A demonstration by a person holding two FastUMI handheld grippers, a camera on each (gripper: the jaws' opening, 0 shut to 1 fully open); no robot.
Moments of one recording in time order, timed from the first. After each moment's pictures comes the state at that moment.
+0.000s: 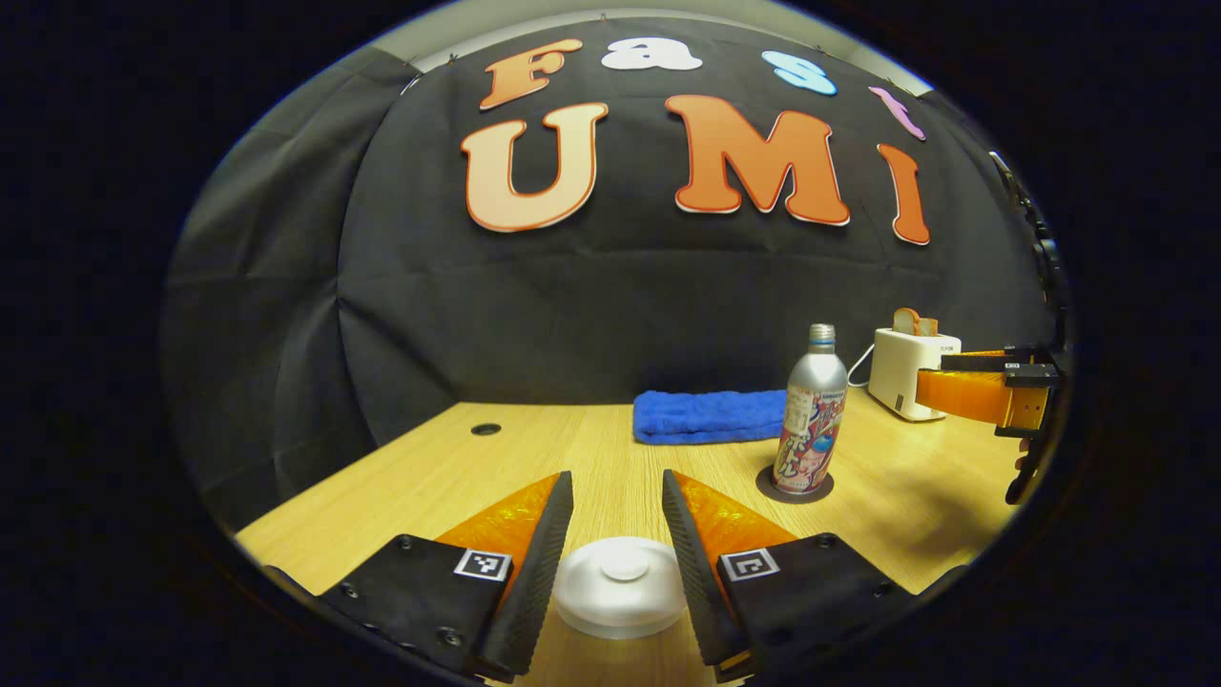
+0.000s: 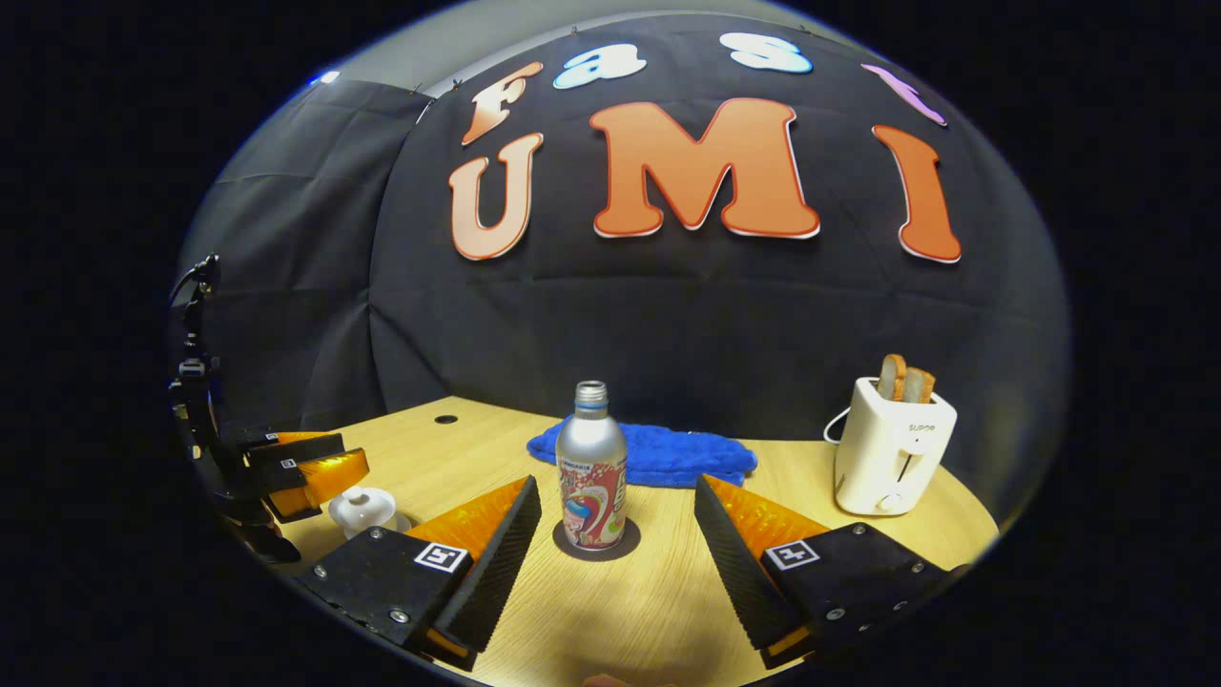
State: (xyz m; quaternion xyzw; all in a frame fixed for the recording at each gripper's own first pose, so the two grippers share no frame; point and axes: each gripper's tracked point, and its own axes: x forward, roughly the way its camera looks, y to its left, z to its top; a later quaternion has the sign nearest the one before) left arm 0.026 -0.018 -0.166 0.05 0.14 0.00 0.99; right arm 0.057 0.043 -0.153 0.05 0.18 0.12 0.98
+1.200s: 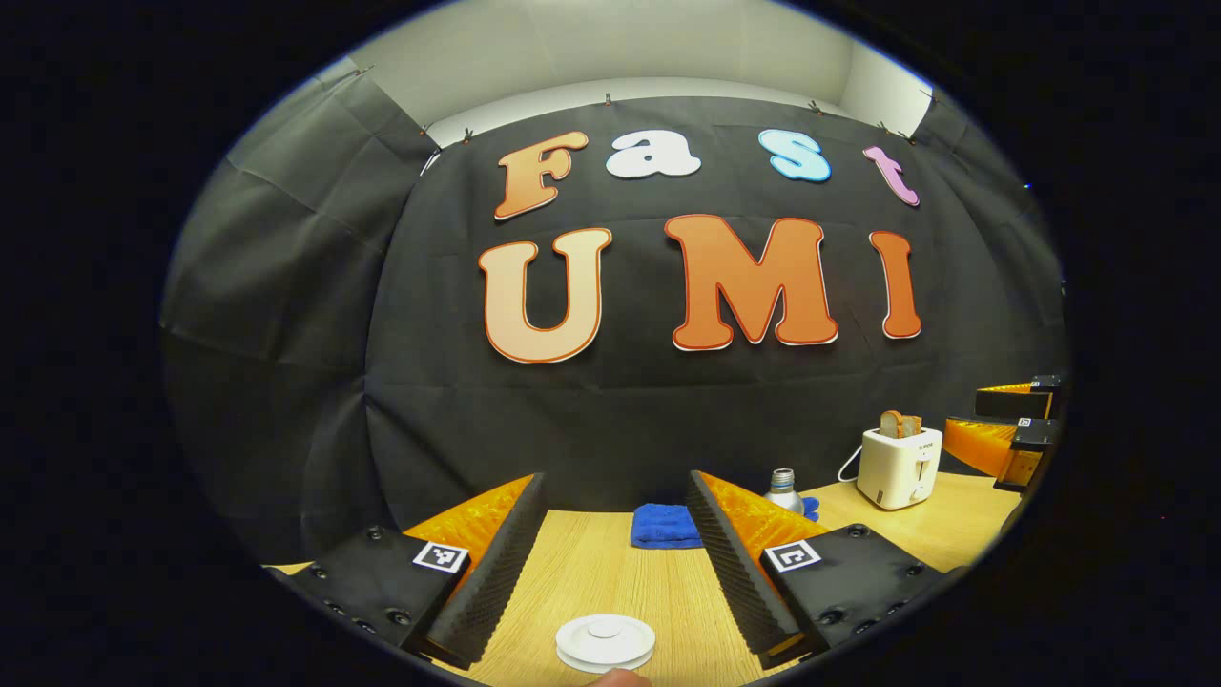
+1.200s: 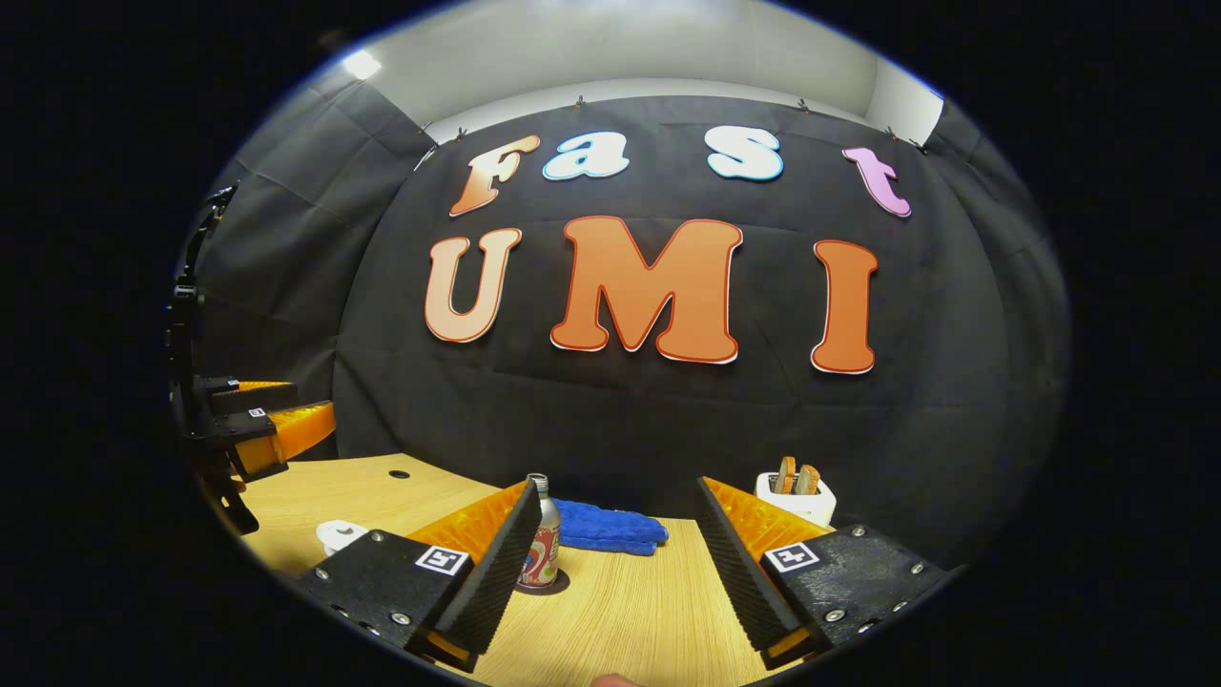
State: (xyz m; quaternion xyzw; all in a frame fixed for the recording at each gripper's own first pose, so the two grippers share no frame) left arm 0.003 -0.034 -0.050 0.04 0.01 0.01 1.00; right arm 0.010 -0.004 -0.063 0.00 0.06 0.03 1.00
